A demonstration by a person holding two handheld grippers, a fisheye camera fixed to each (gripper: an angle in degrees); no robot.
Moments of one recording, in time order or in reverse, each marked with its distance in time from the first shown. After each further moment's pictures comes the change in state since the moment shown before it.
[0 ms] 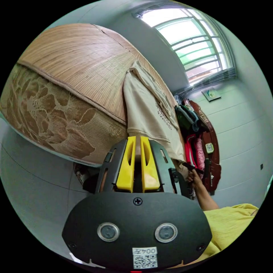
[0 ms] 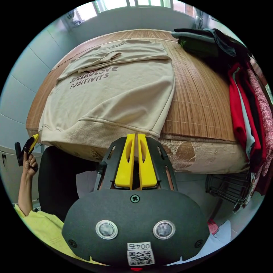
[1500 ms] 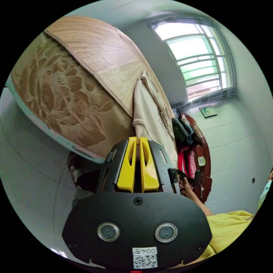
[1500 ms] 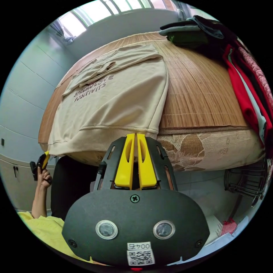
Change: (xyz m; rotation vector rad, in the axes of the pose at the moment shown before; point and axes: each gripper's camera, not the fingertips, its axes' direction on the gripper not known) left arm -0.068 0.049 -0.049 0.083 0.053 -0.118; right arm 0.017 0.129 0.018 0.061 -0.190 0.114
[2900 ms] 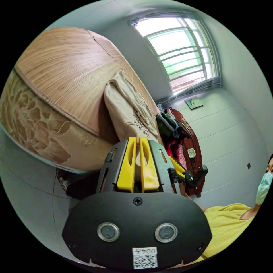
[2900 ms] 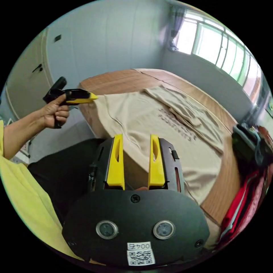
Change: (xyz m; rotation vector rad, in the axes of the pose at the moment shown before) left arm 0.155 -0.012 0.020 -0.033 0.093 0.151; right arm -0.379 0.050 0.064 0.216 -0.016 -0.916
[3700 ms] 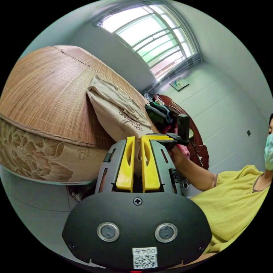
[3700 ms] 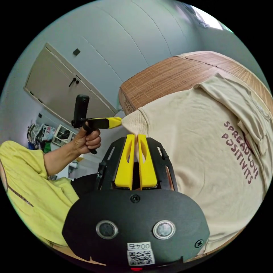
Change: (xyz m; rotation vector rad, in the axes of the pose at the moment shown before) left arm 0.062 0.014 -0.004 -0.064 0.017 0.267; right arm 0.076 -0.126 0.125 -0.115 -0.632 0.042
